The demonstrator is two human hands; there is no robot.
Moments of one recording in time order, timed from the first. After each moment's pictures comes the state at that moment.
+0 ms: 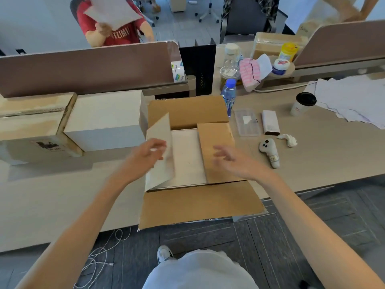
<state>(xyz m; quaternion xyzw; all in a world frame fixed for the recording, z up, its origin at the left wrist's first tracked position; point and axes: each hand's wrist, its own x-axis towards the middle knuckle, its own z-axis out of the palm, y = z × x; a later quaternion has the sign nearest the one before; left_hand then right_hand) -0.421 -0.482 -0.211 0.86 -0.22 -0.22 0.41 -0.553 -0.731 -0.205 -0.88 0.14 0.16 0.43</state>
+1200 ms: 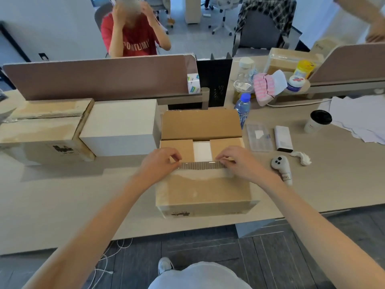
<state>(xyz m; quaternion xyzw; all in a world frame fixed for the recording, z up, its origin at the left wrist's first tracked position) -0.386 -0.495 -0.228 0.91 -0.29 -0.13 0.26 -0.488 -0.745 -0.233 -0.97 0.02 0.03 0.25</state>
